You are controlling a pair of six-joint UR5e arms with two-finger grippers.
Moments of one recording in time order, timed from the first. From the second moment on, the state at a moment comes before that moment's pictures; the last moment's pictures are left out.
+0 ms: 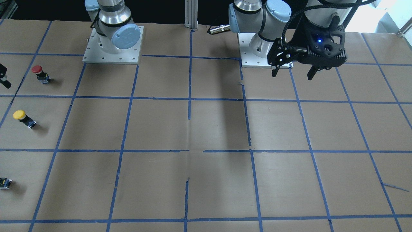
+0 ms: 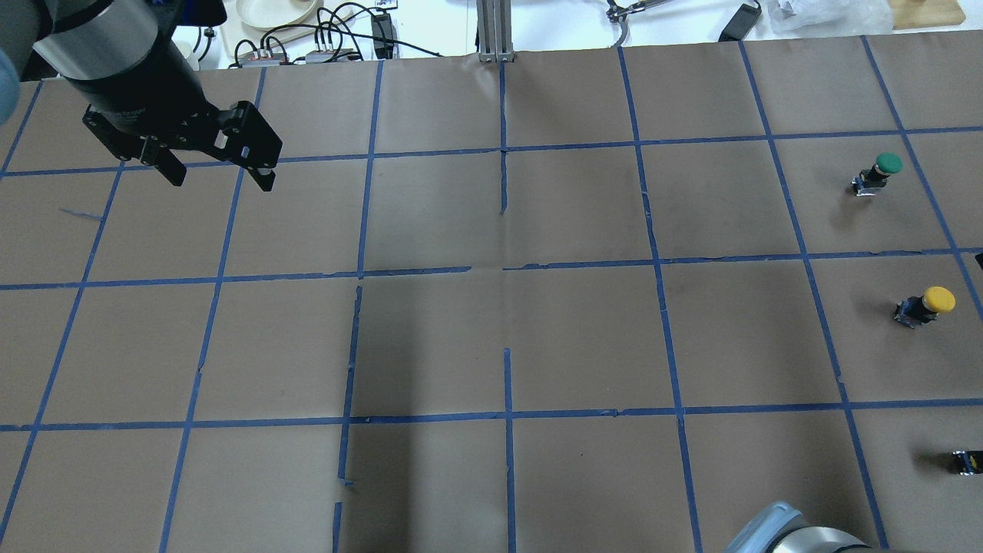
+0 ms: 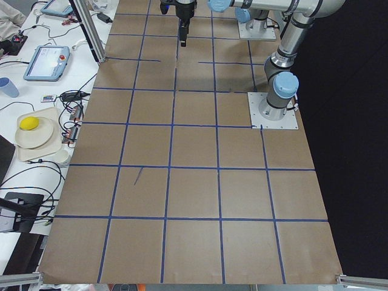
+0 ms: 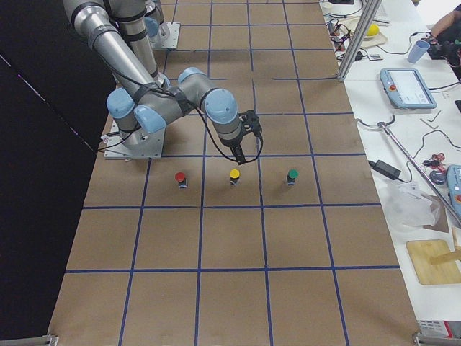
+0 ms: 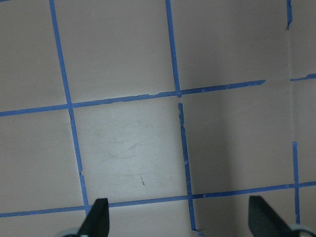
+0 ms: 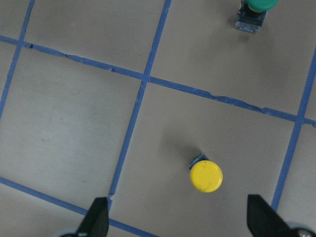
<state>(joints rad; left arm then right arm) -1.53 -1.54 -1.52 -1.63 1.59 0.14 0.74 -1.60 1.87 -1.80 -1.34 -1.08</state>
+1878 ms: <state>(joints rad) -1.53 -1.54 -1.53 -1.63 1.59 0.14 1.54 -1.75 1.67 -1.43 -1.52 0.28</state>
